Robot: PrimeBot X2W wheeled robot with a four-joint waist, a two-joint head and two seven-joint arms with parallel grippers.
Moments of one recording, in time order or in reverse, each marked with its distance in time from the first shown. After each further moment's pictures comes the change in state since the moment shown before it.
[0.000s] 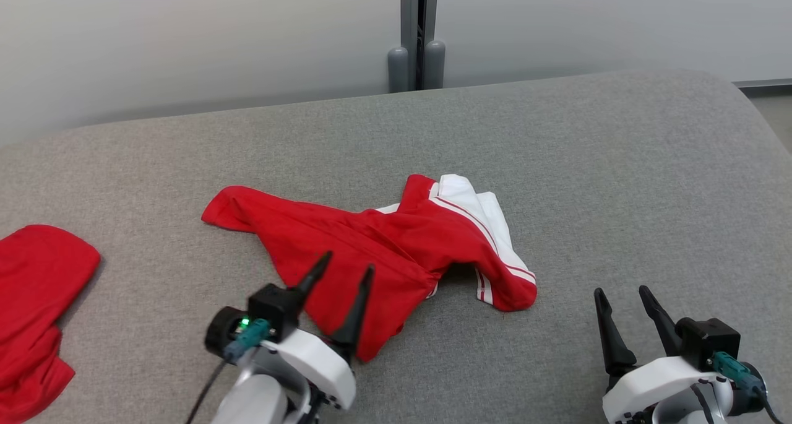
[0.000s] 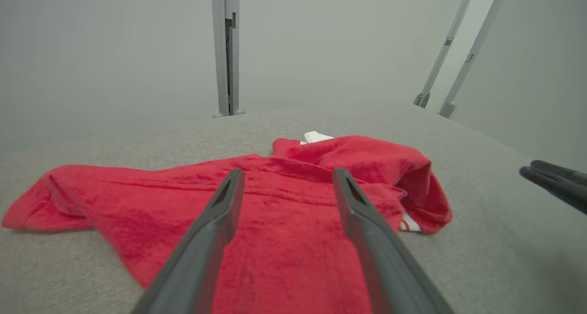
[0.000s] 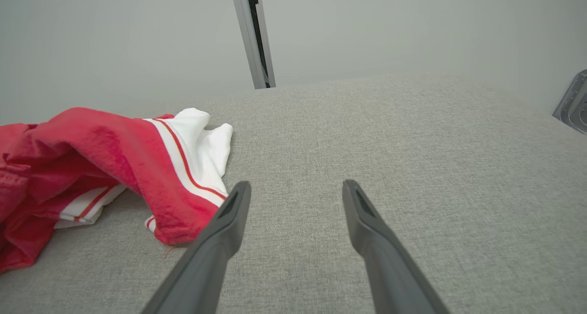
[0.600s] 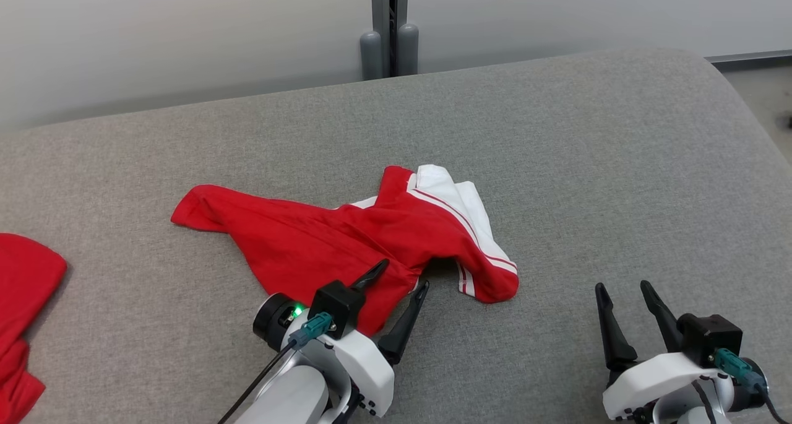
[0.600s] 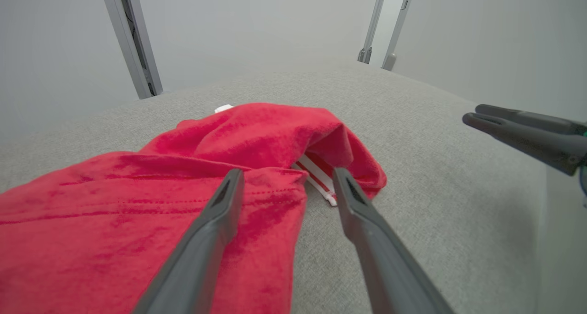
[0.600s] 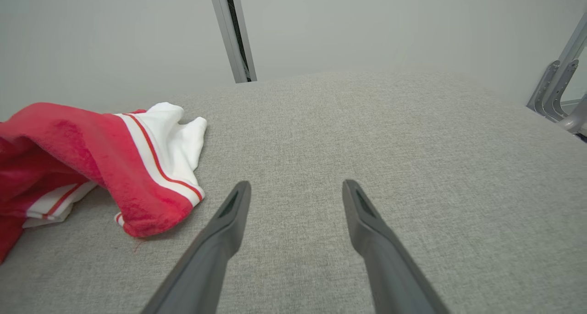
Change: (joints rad) left arm -0.122 -0.001 -0.312 0.095 -0.096 0.034 0.000; right arm -0.004 0.000 -0.003 -0.012 0.000 0.000 0.000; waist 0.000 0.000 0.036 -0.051
